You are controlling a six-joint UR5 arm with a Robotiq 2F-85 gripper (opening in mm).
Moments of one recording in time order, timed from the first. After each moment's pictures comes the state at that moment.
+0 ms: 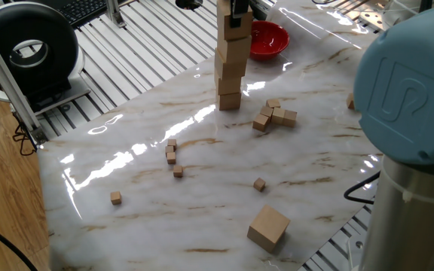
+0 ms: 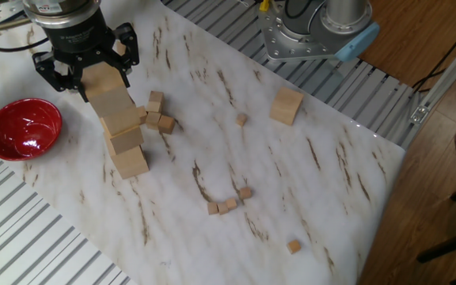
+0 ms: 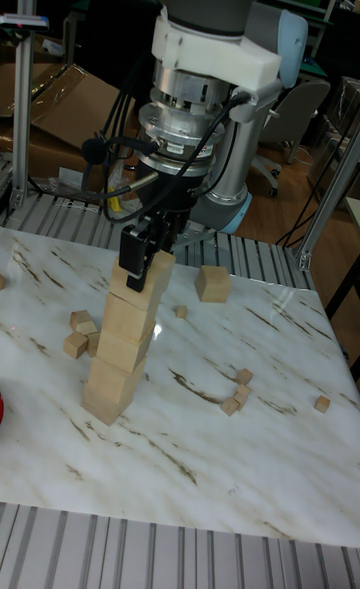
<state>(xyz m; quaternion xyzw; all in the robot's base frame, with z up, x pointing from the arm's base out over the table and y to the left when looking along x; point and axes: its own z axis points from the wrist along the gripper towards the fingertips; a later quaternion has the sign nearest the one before) 0.599 -0.045 0.265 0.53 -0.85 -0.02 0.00</state>
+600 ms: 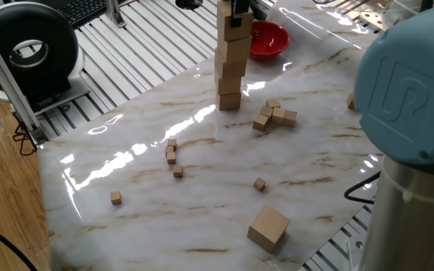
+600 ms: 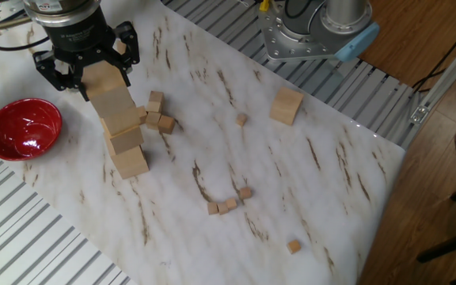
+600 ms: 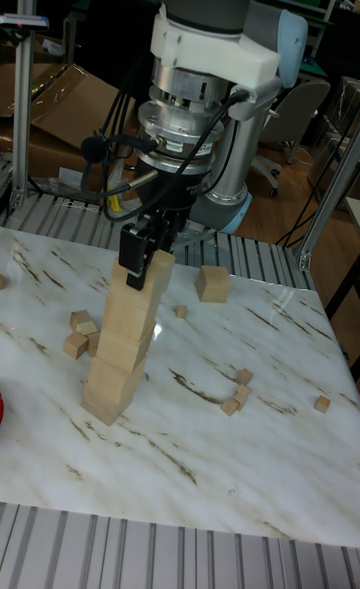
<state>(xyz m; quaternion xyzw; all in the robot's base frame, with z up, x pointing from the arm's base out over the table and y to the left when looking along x) 0.596 -0.047 0.266 0.53 -0.85 -0.02 0.01</state>
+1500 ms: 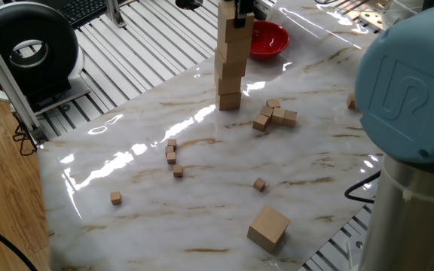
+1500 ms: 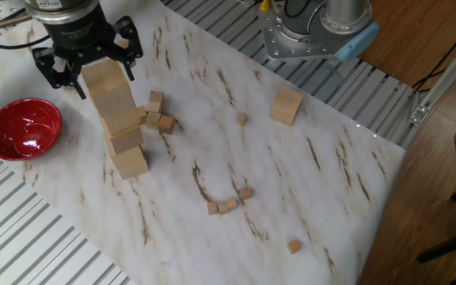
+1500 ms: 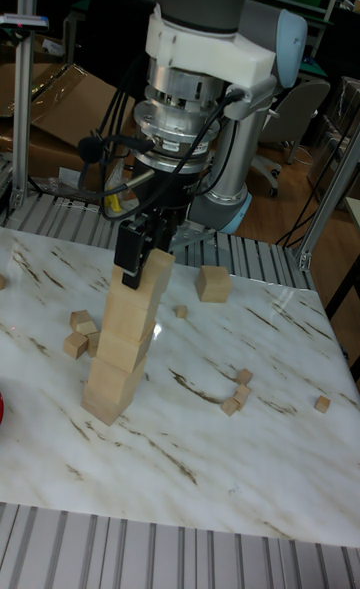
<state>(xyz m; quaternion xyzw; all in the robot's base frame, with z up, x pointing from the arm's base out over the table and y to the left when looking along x) 0.593 -0.048 0.266 0.54 -0.84 -0.03 0.01</state>
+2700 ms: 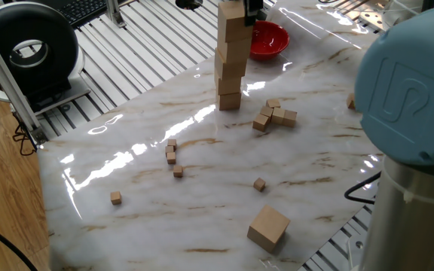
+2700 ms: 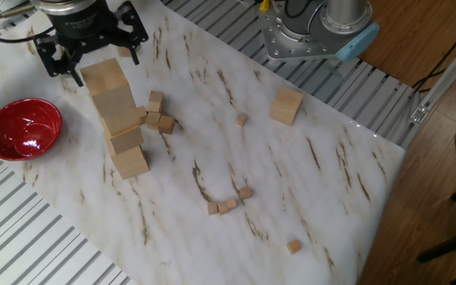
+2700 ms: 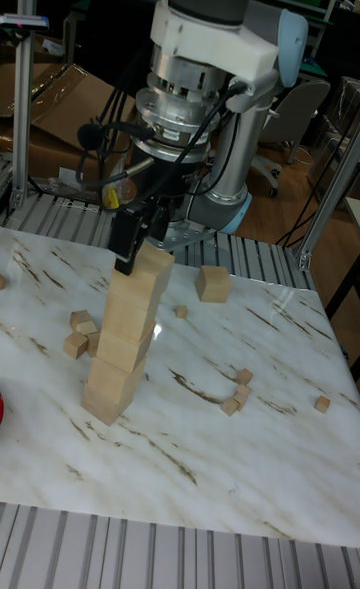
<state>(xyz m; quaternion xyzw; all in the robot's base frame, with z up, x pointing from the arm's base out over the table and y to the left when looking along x) 0.581 -0.063 0.276 0.54 -0.84 -0.01 0.03</state>
